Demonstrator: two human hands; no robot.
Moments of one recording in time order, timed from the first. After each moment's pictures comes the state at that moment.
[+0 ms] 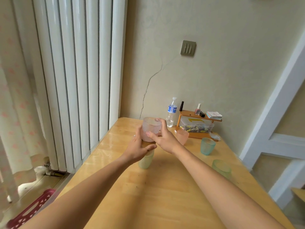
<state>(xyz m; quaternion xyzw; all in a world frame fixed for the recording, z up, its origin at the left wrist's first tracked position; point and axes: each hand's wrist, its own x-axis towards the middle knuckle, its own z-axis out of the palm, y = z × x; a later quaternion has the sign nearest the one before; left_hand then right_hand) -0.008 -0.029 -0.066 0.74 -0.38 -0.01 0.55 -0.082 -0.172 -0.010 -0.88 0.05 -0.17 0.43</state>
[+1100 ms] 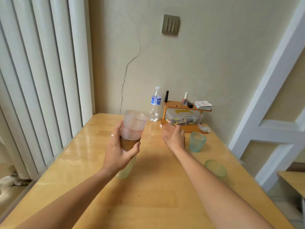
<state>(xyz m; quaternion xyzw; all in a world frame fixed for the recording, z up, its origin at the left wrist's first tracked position) 0.015 -0.090 -0.094 0.70 -0.35 0.14 0.61 -0.035 -0.336 -0.091 -0.85 0.38 -0.25 0.28</state>
